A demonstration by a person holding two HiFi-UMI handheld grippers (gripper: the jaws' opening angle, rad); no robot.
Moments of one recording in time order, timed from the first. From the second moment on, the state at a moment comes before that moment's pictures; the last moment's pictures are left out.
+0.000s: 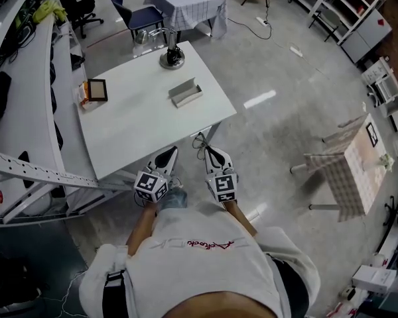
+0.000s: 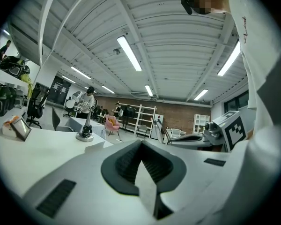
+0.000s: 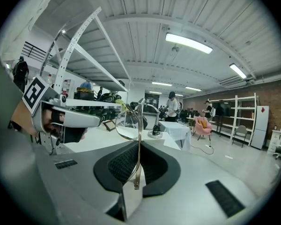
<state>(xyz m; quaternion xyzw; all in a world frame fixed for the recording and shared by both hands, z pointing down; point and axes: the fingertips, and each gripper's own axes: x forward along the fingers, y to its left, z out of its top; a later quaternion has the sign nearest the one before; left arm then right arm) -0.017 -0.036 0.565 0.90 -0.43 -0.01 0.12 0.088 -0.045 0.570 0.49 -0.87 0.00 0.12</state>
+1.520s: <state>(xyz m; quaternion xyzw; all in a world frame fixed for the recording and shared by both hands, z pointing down) -0.076 -0.235 0.568 0.91 -0.41 0.00 0.12 0.035 -0.232 0.579 0.50 -0.86 0.01 0.13</state>
